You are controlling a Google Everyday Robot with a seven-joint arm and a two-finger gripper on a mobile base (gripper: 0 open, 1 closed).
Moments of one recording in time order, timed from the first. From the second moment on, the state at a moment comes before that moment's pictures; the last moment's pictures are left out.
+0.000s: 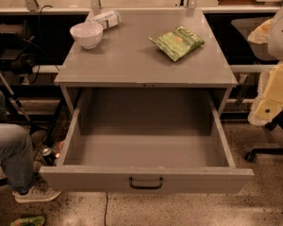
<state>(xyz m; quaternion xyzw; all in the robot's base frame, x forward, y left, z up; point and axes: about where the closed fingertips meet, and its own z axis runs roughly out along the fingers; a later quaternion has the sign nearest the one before) 0.438 -0.212 0.994 -0.60 0.78 -0.05 0.19</state>
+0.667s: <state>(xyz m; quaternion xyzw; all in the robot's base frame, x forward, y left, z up) 0.429 -0.217 0.945 -0.58 0.81 -0.02 0.14</state>
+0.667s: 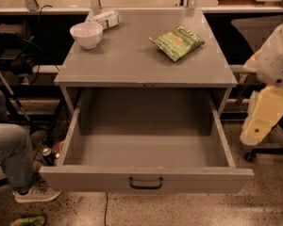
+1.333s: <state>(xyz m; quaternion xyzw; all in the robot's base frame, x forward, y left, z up) 0.375 -0.205 0.779 -0.50 0.86 0.08 0.00</state>
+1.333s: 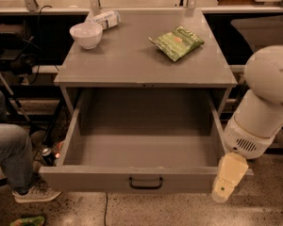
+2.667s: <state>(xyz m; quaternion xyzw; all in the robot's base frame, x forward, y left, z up) 0.334 -0.239 0.752 -0.43 0.90 0.09 0.01</state>
